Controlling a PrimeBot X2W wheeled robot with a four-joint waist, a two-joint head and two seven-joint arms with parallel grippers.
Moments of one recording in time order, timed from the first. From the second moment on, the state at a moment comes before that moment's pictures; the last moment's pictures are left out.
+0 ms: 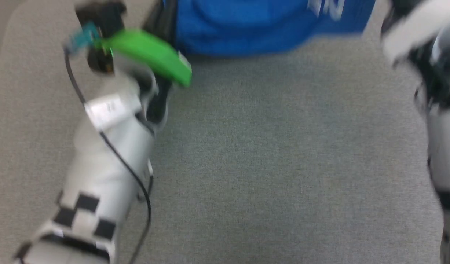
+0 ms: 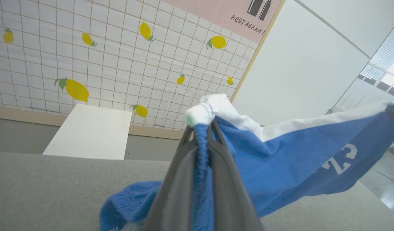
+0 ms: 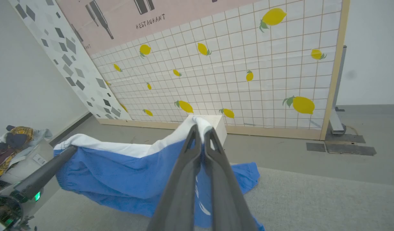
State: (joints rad) left arm -0.96 0.13 -0.40 0.63 -0.72 -0.12 -0.24; right arm -0.88 -0.25 0.12 0.28 0.62 0.13 0.26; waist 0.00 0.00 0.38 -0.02
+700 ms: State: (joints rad) left arm -0.15 0.22 -0.47 0.36 -0.84 -0.01 -0.18; right arm 0.14 -0.25 0.06 -0.13 0.77 0.13 0.79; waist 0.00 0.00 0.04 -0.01
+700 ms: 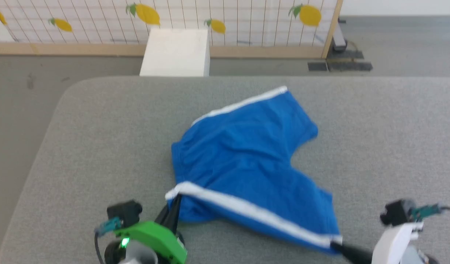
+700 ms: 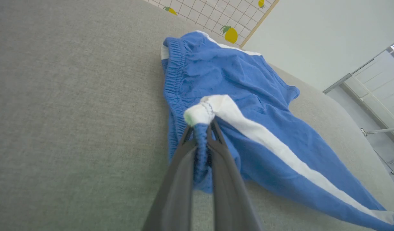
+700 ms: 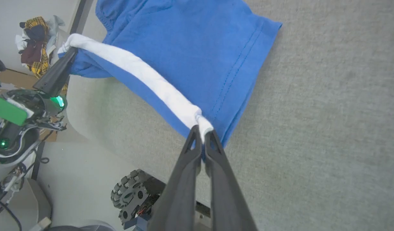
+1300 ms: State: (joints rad) left arm -0.03 0.27 -0.43 0.13 -0.91 0.09 -0.08; right arm 0.08 -0.16 -0.07 -0.26 0.68 0.13 0.96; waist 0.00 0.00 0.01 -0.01
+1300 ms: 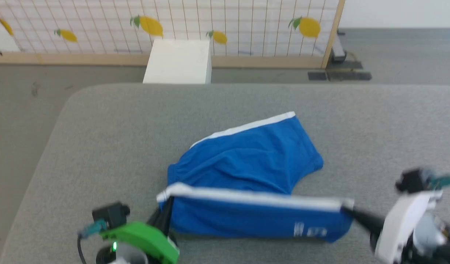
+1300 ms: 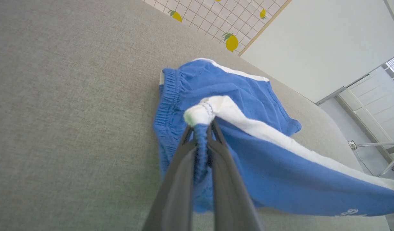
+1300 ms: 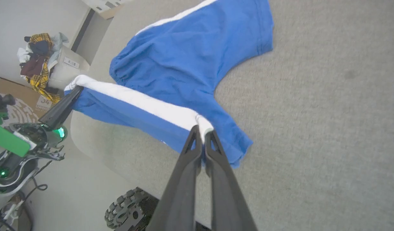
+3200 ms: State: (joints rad) left arm -0.40 0.26 -0.41 0.14 -0.75 0.17 -0.21; right arm -0.82 -0.19 0.16 0.68 0.28 0.13 0.28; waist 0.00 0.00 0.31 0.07
